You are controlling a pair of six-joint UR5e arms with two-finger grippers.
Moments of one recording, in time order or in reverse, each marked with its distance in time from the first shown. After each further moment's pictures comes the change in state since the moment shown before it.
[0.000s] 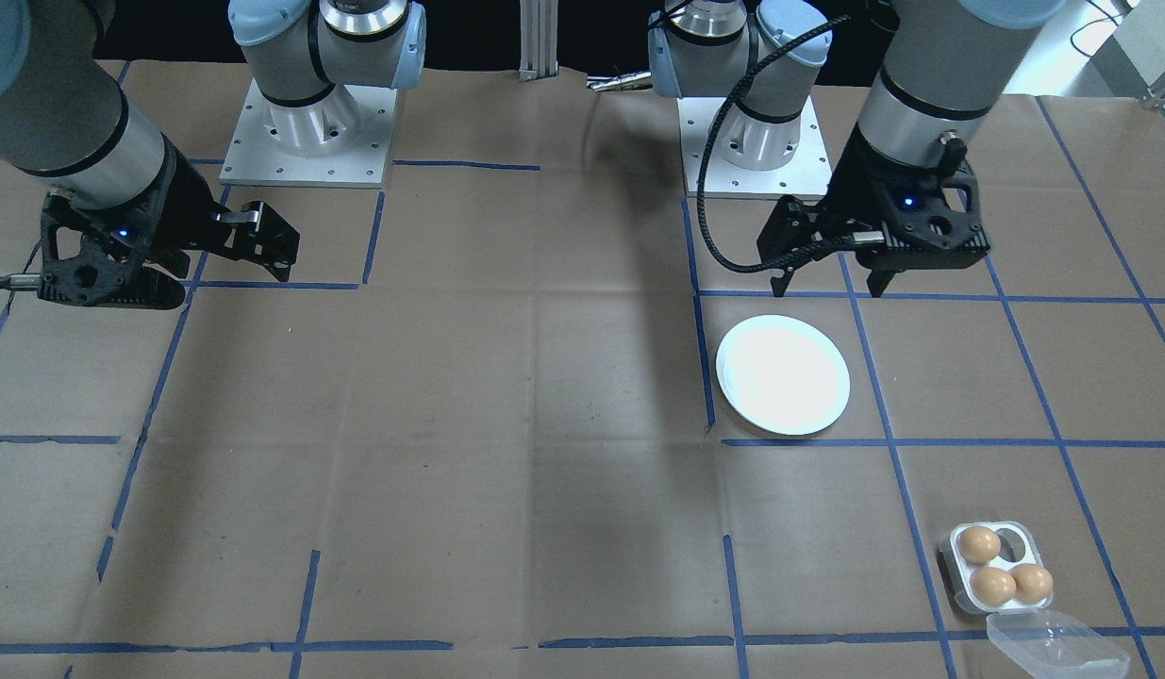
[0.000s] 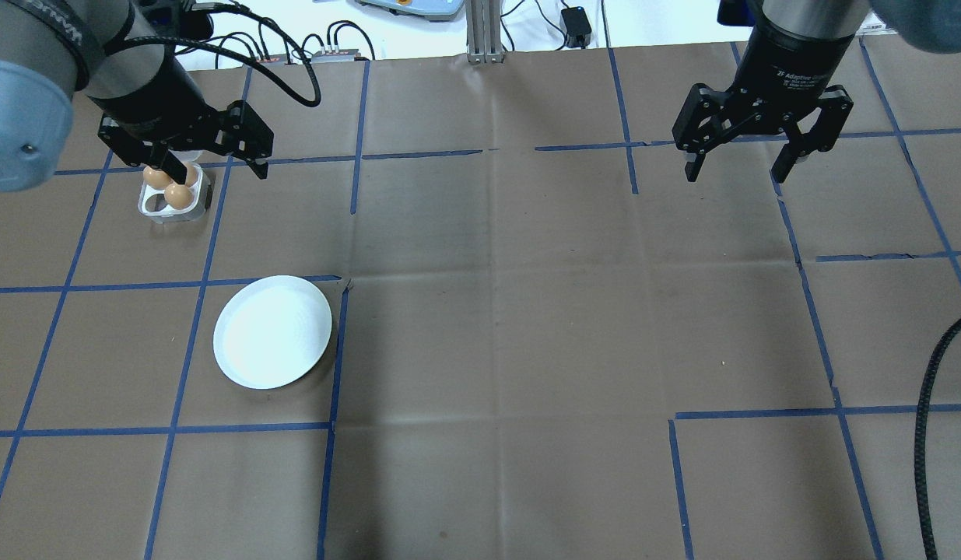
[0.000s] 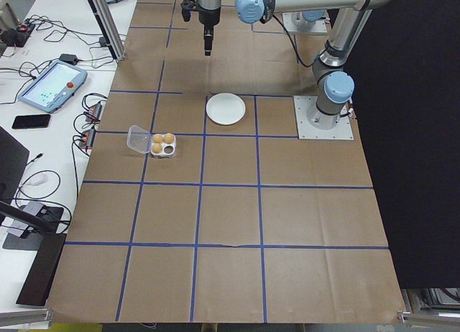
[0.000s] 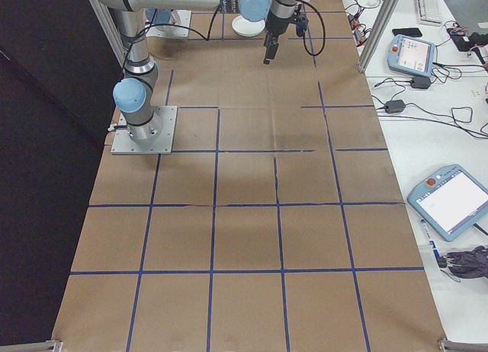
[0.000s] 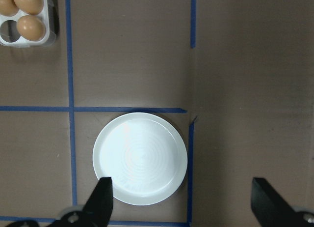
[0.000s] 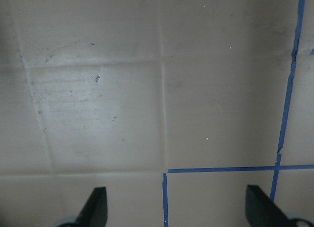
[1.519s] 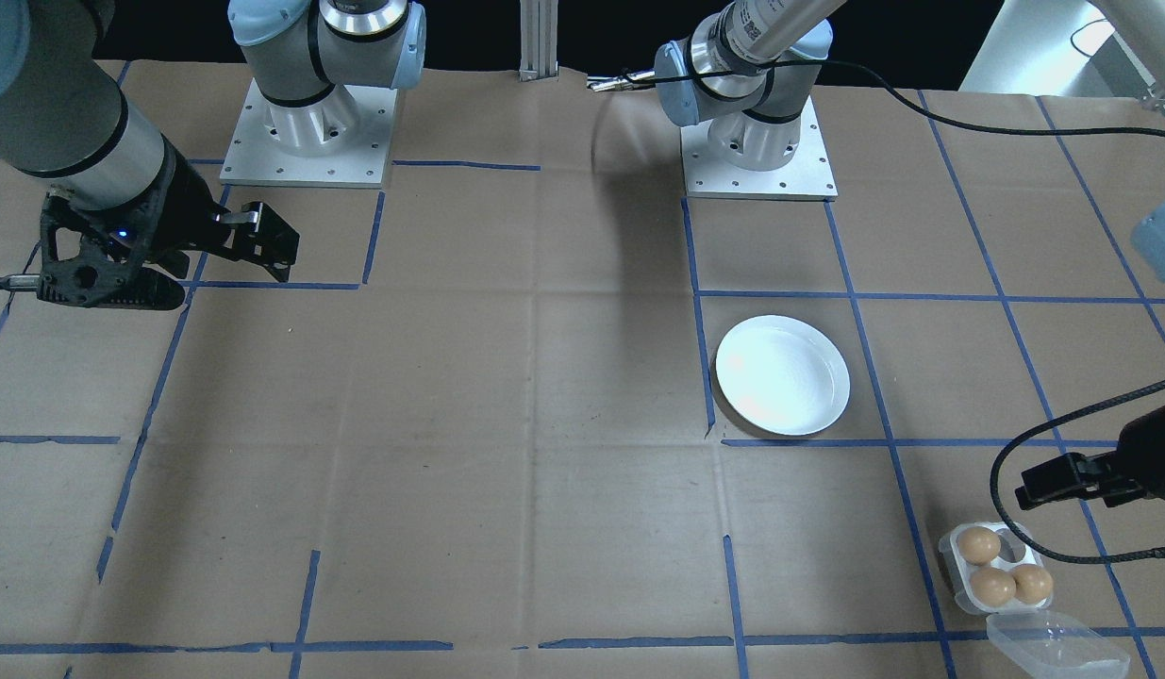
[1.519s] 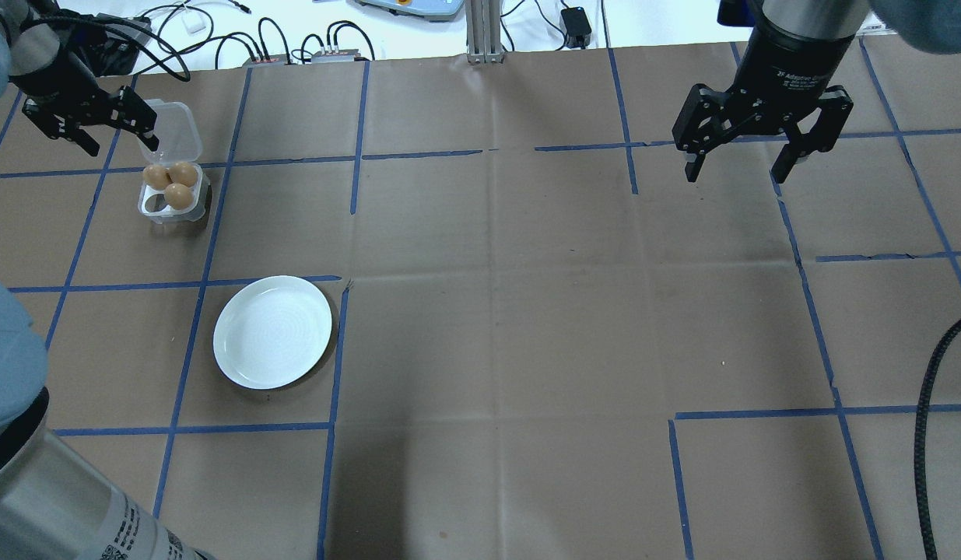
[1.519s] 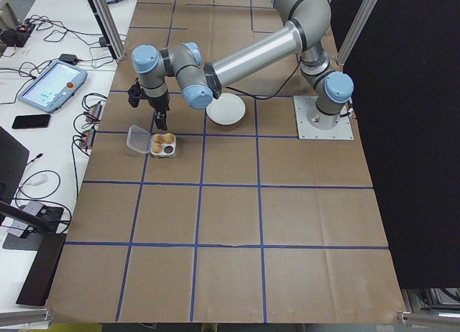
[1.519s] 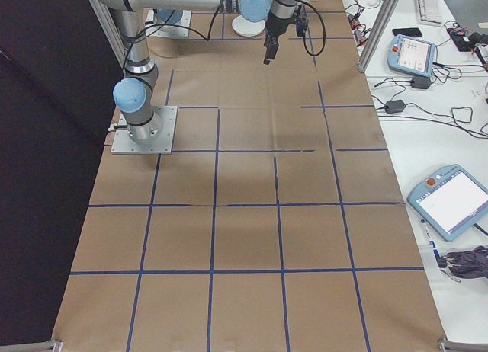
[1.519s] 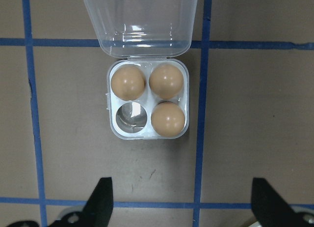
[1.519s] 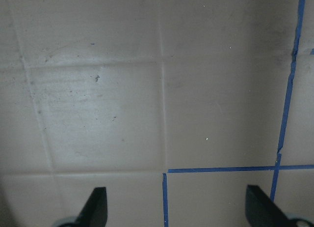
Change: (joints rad) left arm 0.283 -0.469 0.236 0.157 -0.006 0.286; right arm 0.000 0.000 0.000 0.000 0.000 0.000
